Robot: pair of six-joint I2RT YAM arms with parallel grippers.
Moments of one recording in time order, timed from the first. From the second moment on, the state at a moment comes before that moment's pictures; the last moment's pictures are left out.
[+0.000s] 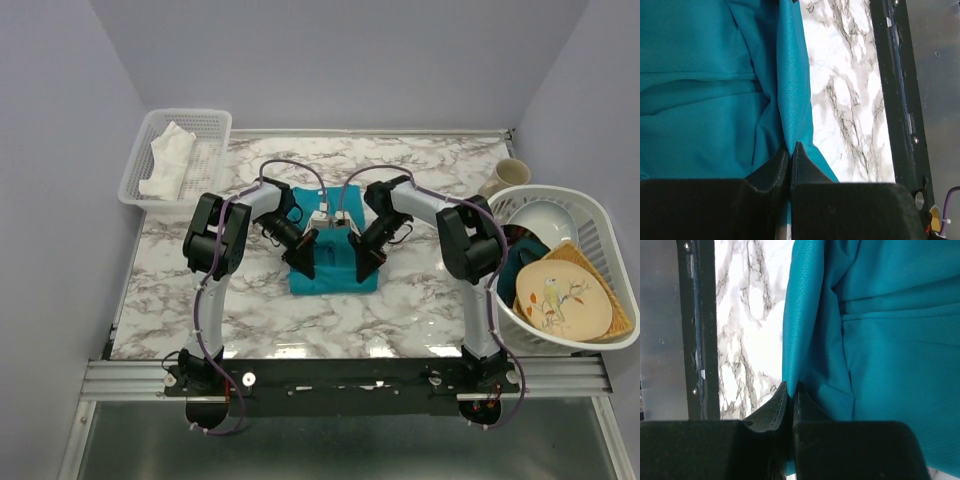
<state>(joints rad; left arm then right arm) -0.36 2.20 1.54 -1.32 1.07 1.30 0.47 2.16 1.55 -1.22 -0.92 -1.04</state>
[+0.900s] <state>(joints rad) -0.25 1.53 1.04 -0.83 0.73 0.95 0.47 2.53 2.06 -1.49 -0.82 -0.78</state>
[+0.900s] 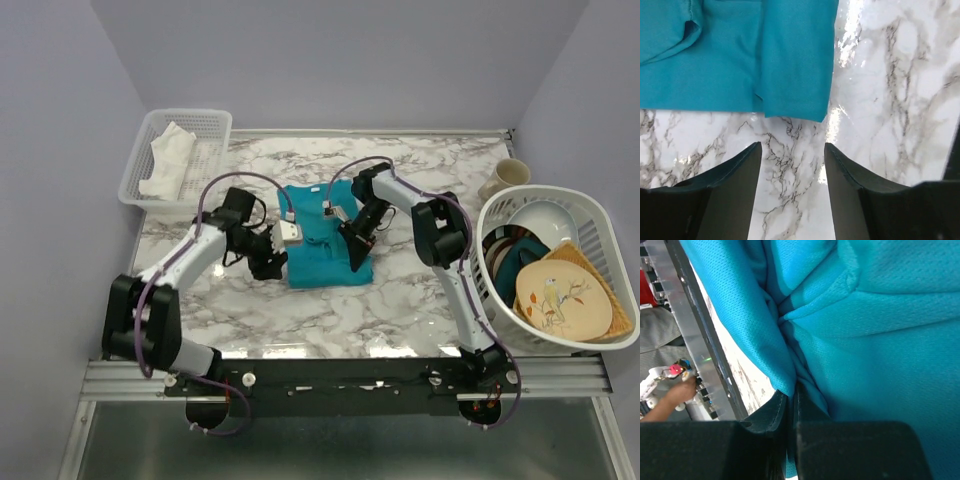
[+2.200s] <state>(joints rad) -0.86 1.45 0.44 0.31 -0.03 1.05 0.49 2.55 2.09 -1.51 -0.77 -0.70</state>
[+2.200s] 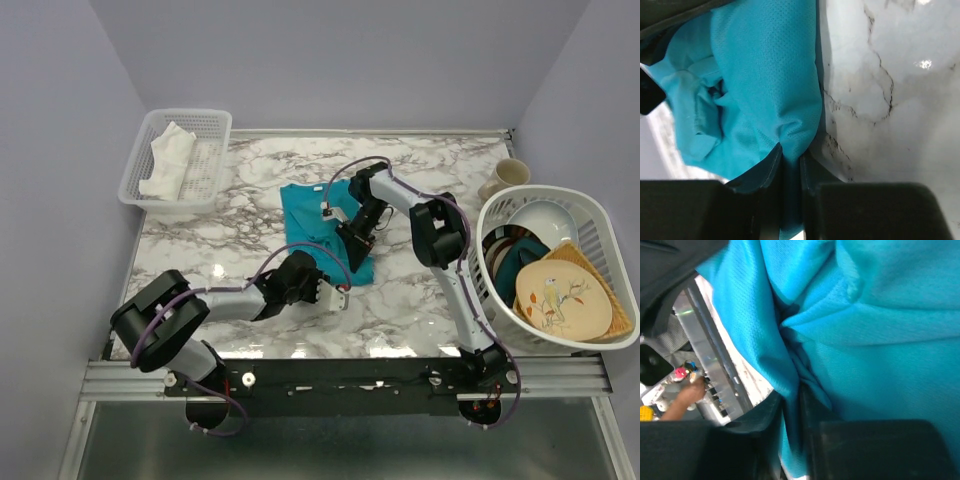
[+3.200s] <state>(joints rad) -0.48 1.81 1.15 -0.79 0.76 1.06 0.61 1.29 0.68 -0.21 -0.61 -0.96</state>
